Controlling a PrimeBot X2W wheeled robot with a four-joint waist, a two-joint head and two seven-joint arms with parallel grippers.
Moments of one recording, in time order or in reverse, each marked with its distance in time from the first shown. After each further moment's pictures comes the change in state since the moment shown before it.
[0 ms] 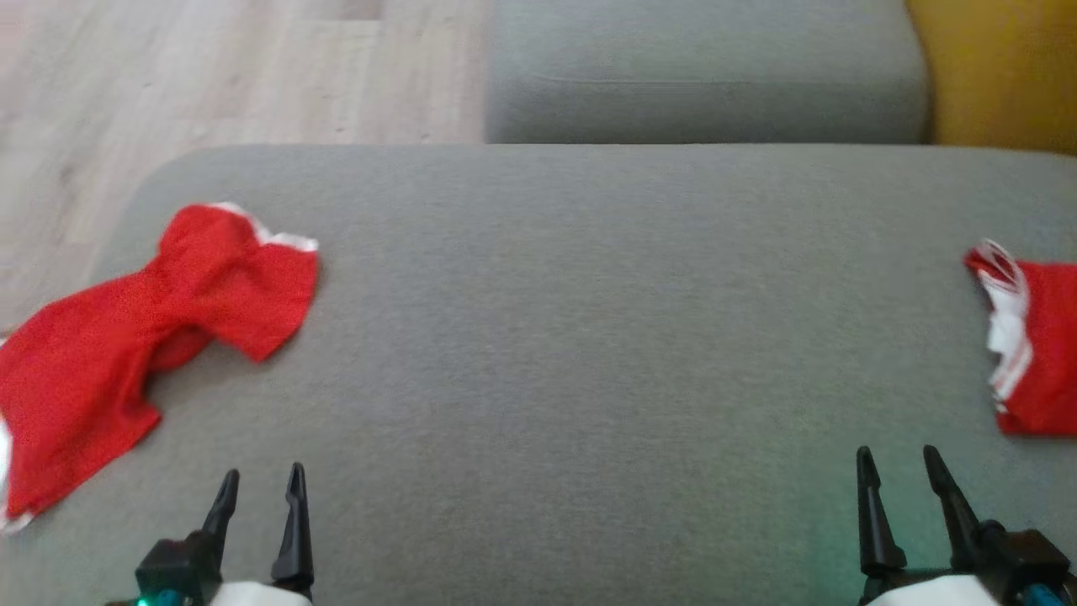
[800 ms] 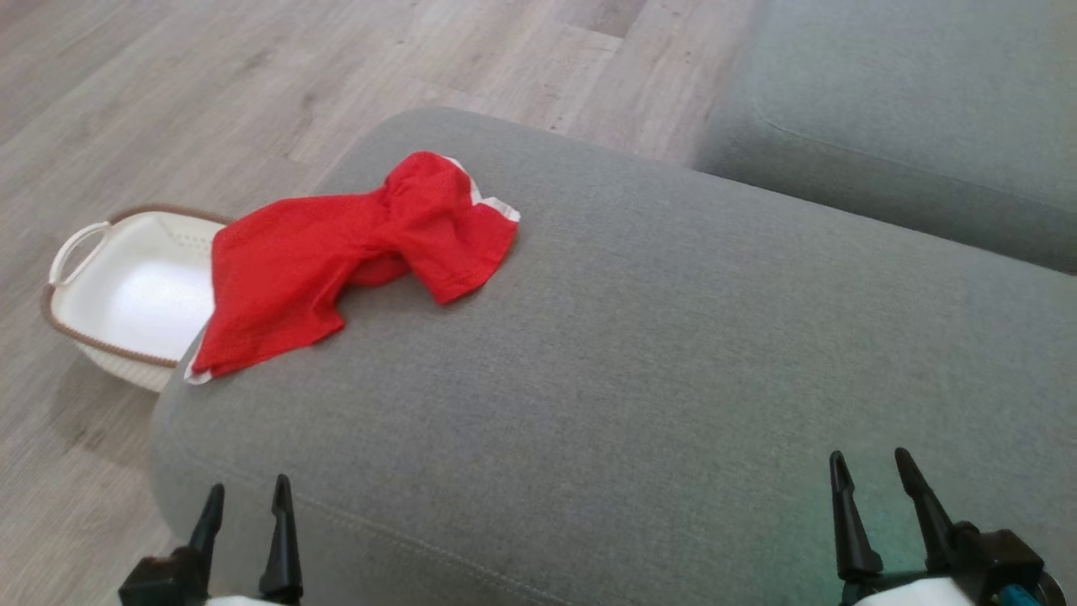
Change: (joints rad) left arm 0.038 0.001 0.011 -0.029 -0.028 0.014 0.000; right arm 0.000 0.002 0.051 0.006 0.007 0.000 0.000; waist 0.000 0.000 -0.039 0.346
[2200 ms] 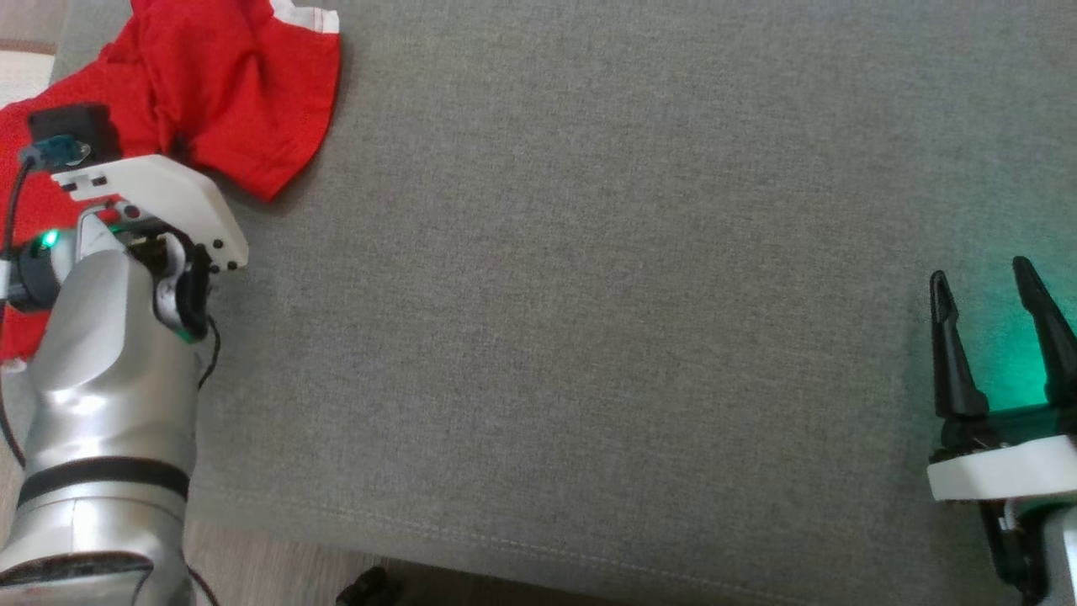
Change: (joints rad) left arm -1.034 0.092 0.022 0.773 -0.025 0.044 0.305; right arm -0.190 -0.189 -0.046 -0.228 -0.021 0.000 0.072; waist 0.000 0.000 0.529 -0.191
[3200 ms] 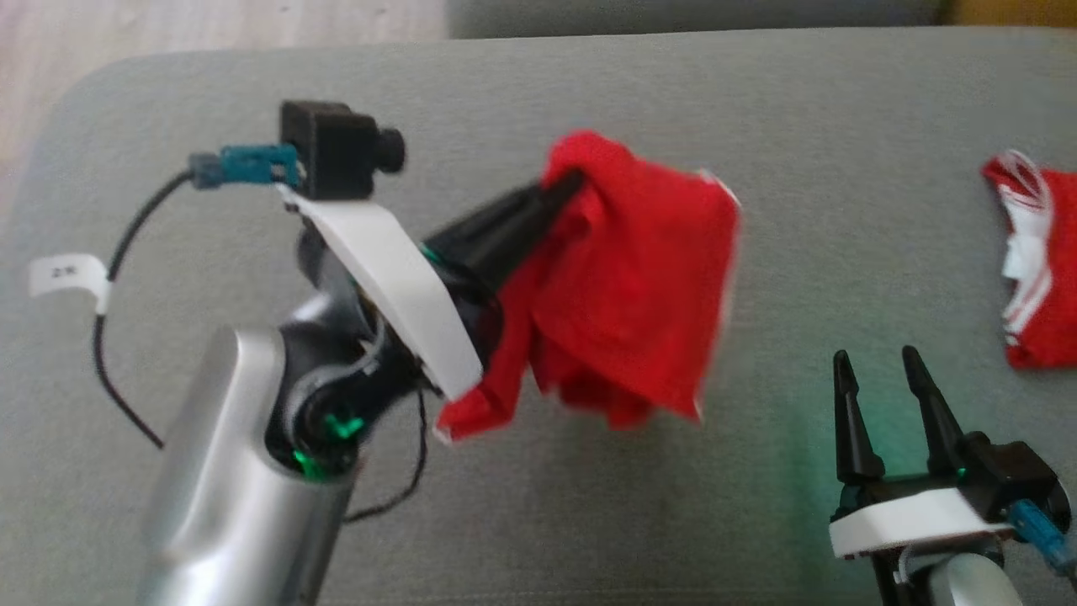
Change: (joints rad) left arm 0.350 -0.067 -0.376 -1.089 -0.656 -0.146 0.539; right arm 0.026 0.181 0.046 0.208 0.019 0.000 -0.072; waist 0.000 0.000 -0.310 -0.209
